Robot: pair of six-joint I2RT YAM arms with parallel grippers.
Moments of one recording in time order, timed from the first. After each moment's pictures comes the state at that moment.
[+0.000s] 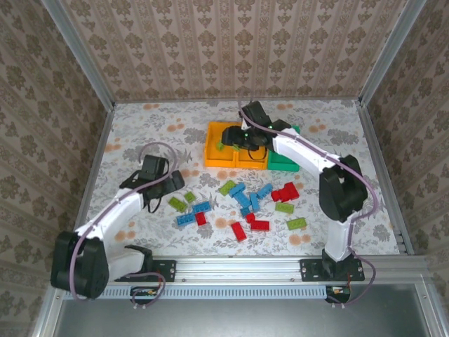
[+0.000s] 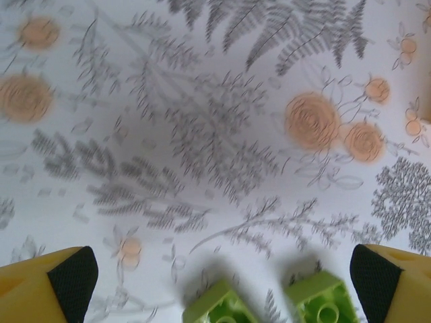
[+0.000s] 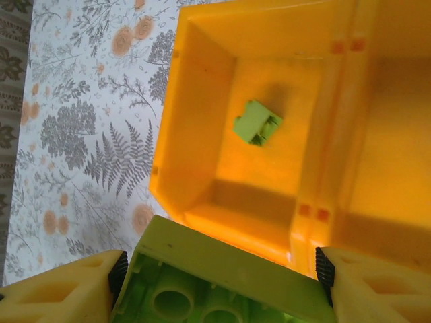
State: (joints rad) left arm -0.32 1.13 0.63 -0.51 -0.12 -0.61; right arm 0.52 1.94 1.62 -0.51 -0.18 0.65
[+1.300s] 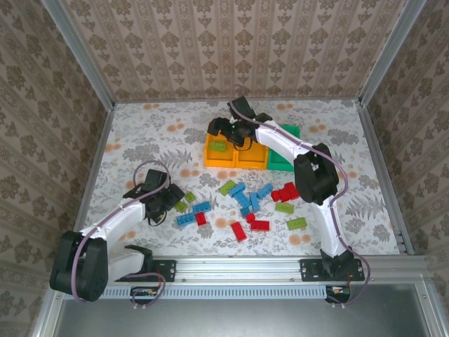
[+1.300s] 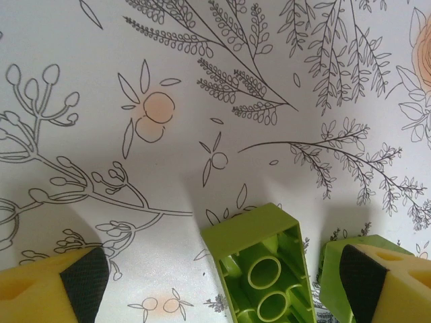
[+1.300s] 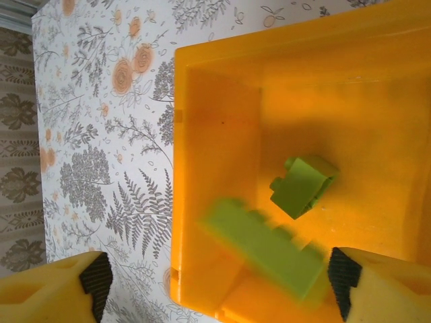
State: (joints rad) left arm -0.34 1.15 0.49 -0.48 0.01 -1.02; right arm 0.52 2.23 1.91 -0.51 -0.24 0.81
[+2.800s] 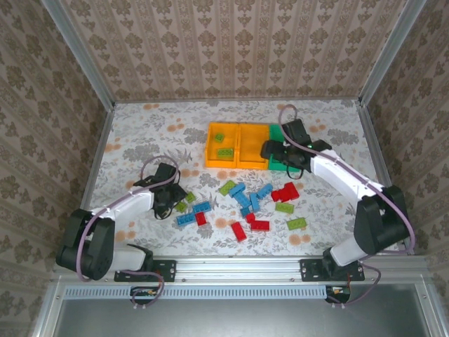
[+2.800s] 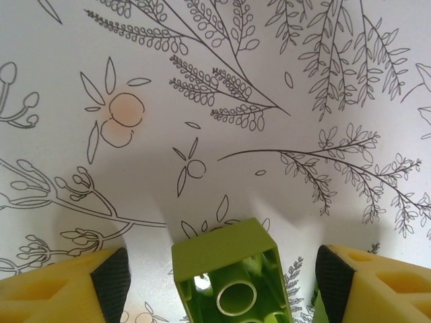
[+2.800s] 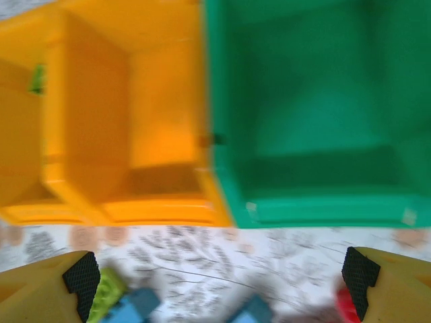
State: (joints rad) left arm -0.41 1.32 0.60 -0.52 -0.06 -1.09; right arm 0.33 1.49 1.09 -0.54 0.03 0.61
